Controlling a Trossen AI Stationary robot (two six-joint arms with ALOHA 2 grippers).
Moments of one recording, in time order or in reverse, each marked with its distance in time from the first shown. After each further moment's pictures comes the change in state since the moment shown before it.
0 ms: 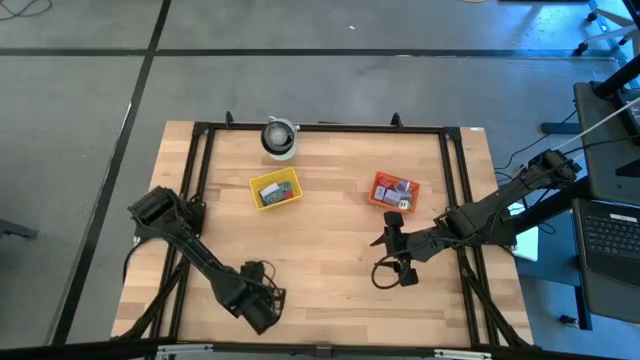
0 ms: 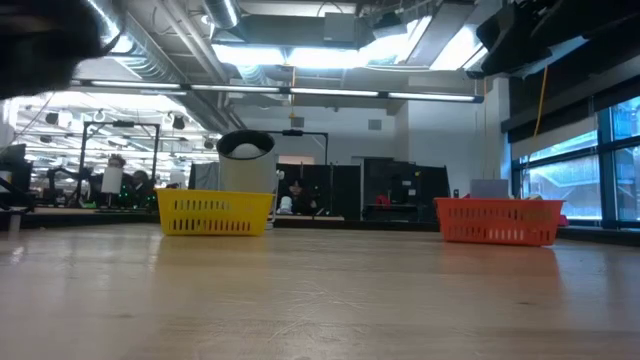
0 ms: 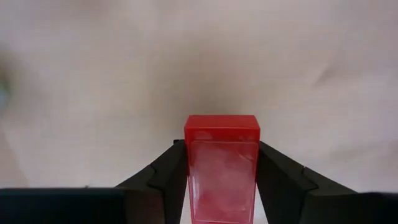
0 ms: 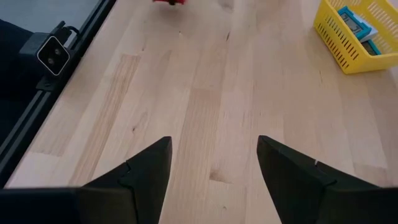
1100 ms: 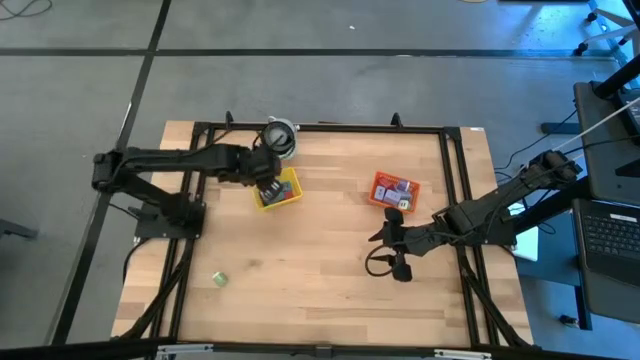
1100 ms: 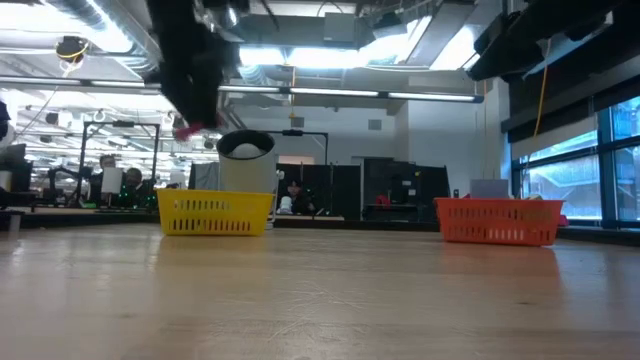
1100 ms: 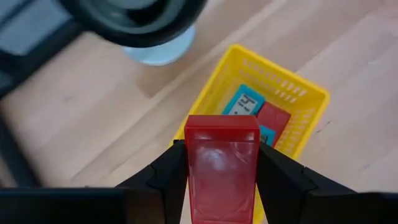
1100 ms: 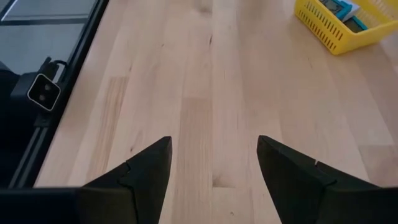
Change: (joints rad) left arm 0.915 -0.569 -0.151 -0.183 -0.298 1.531; right arm -0.043 0.000 0.000 0.019 0.001 0.144
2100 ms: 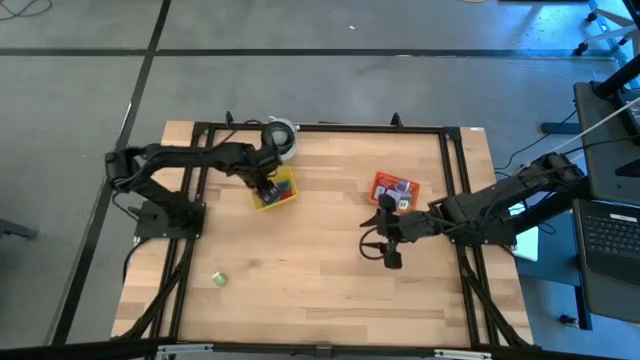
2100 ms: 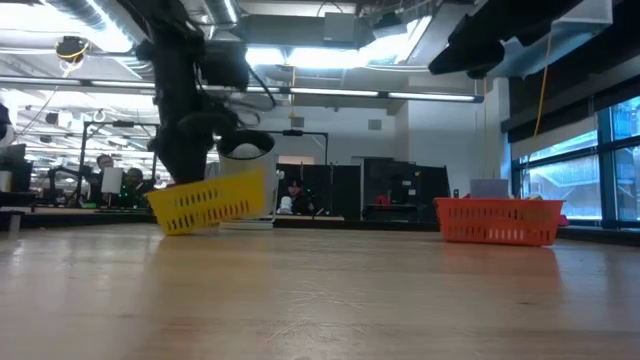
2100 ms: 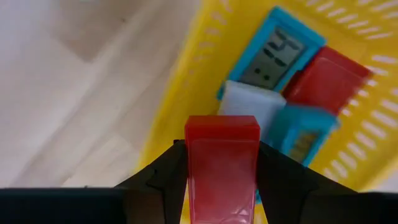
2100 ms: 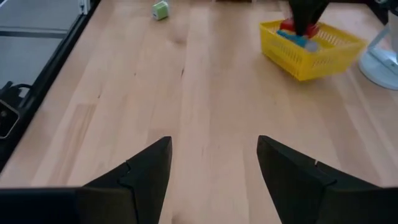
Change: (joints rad) left arm 0.237 0.094 -0.239 0.268 0.347 0.300; right arm -0.112 0.005 0.000 0.101 0.000 -0.162
